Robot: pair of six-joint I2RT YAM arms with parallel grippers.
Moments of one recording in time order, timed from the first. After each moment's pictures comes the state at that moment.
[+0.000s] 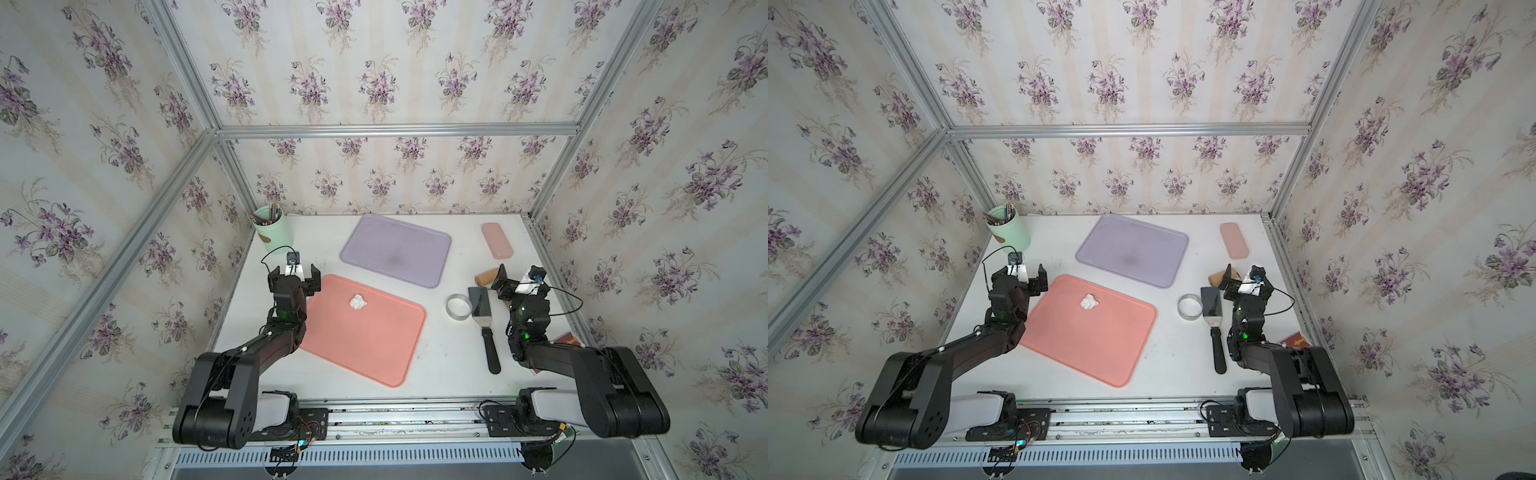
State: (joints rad) left arm -0.08 1.26 0.44 0.61 -0.33 0.09; right arm 0.08 1.27 0.24 1.05 0.29 0.10
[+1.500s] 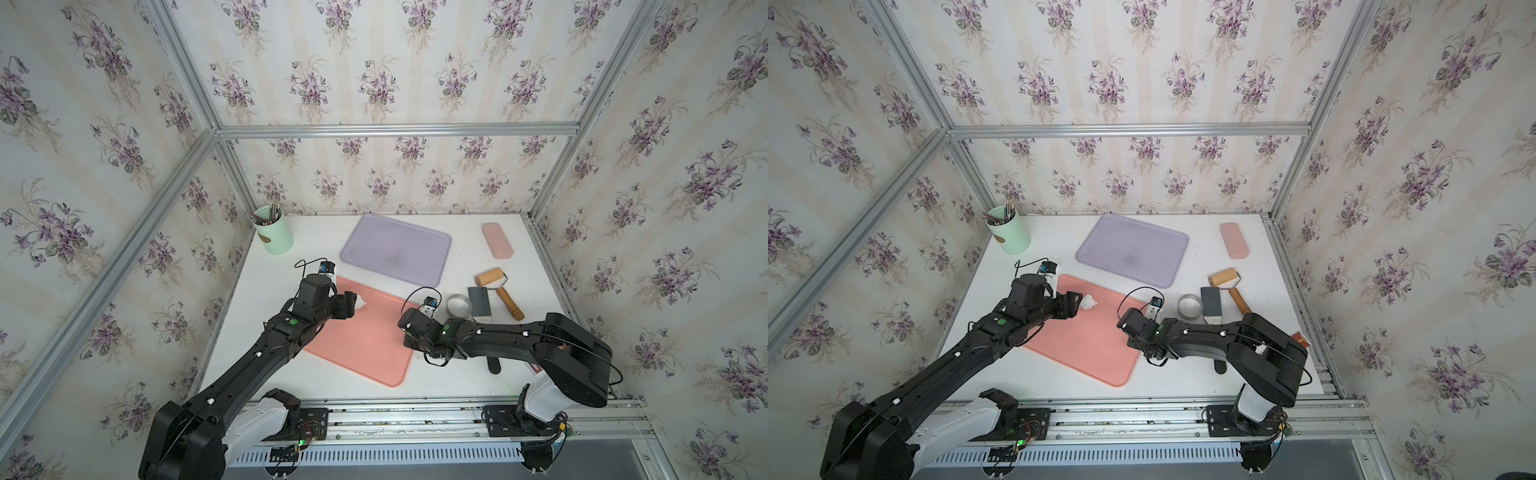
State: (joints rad) left arm -0.39 1.05 0.64 -0.30 0.00 -0.33; right arm 1.05 1.64 0.82 -0.30 0.25 1.19
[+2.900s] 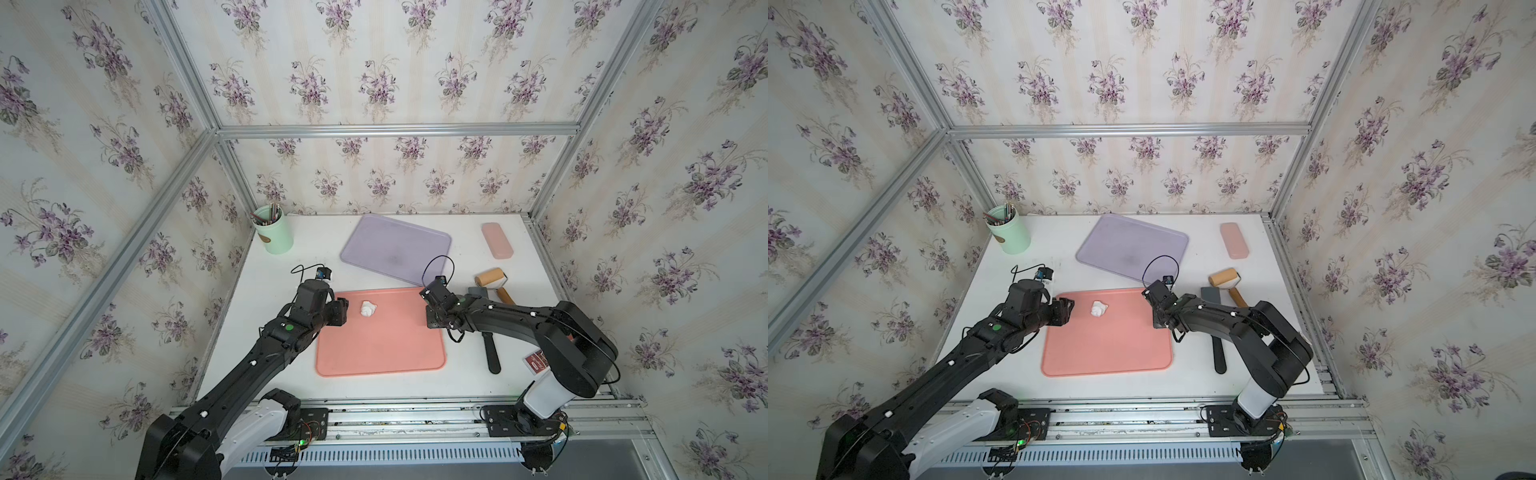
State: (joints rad) left arm -0.39 0.98 0.62 -0.38 -0.04 -0.33; right arm 0.75 1.64 0.86 -0.39 0.28 0.60
